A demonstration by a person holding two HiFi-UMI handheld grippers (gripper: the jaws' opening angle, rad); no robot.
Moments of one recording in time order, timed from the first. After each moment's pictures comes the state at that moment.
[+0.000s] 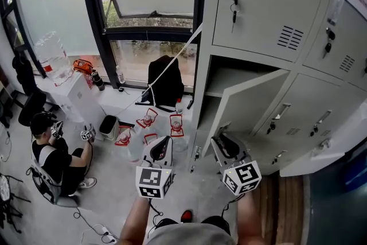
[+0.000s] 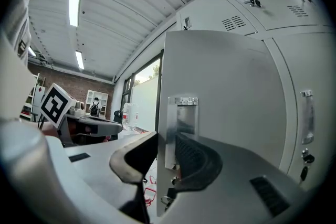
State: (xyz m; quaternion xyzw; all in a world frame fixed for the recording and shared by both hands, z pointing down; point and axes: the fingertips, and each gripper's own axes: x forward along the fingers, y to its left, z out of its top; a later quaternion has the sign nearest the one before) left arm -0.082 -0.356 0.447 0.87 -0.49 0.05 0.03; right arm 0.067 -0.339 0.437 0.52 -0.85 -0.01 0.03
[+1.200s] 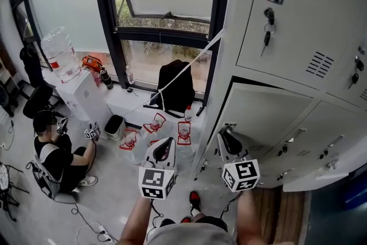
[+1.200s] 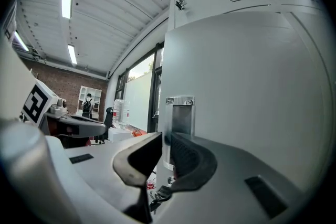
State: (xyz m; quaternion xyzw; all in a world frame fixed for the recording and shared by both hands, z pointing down) left arm -0.102 -0.423 0.452 0.85 -0.52 0.05 0.04; right arm 0.061 -0.436 0.437 0.55 -0.84 0.00 0.04
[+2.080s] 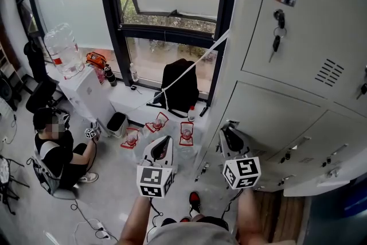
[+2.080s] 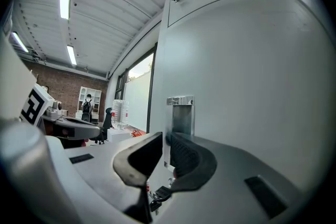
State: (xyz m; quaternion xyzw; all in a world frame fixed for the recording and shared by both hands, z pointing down) left arm -0.112 -0.444 0.459 0.83 -0.55 0.05 0.05; right arm 0.064 -0.469 0.437 0.54 -0.84 0.00 0.04
